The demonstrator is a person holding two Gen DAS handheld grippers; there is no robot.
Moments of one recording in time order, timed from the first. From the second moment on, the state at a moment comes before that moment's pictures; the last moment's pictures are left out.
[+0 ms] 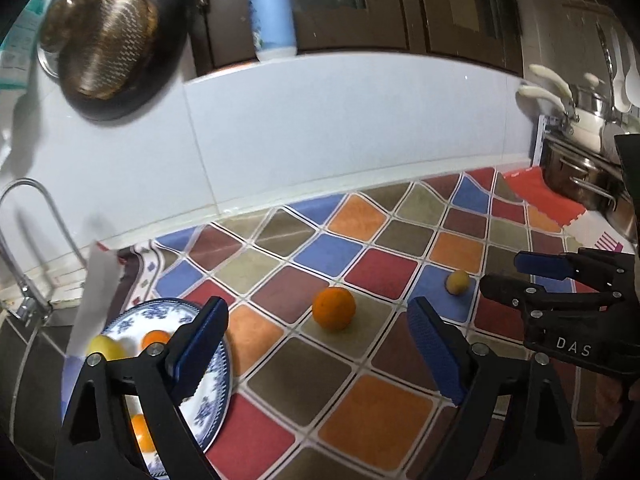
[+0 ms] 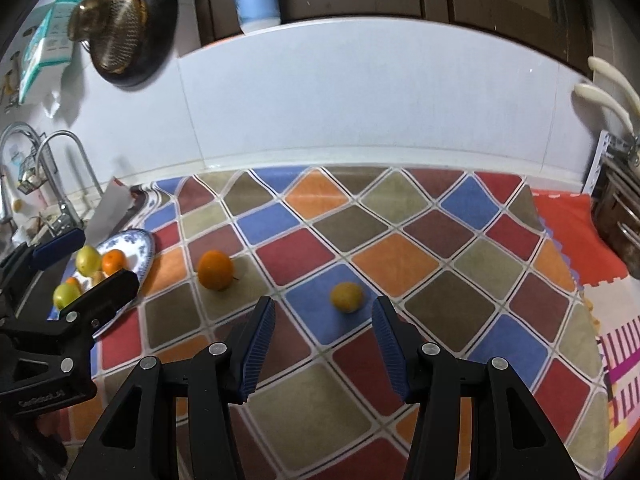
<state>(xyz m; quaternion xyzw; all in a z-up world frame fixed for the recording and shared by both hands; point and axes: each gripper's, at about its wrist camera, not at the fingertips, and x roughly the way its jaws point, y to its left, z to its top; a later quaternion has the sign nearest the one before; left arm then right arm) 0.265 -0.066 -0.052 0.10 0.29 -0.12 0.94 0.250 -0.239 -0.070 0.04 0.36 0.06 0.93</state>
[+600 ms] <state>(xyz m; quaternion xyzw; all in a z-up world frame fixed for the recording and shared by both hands) 0.333 -0.080 -0.109 0.10 0.37 -0.15 0.91 0.308 -0.247 -0.115 0.06 0.41 0.05 0.91</state>
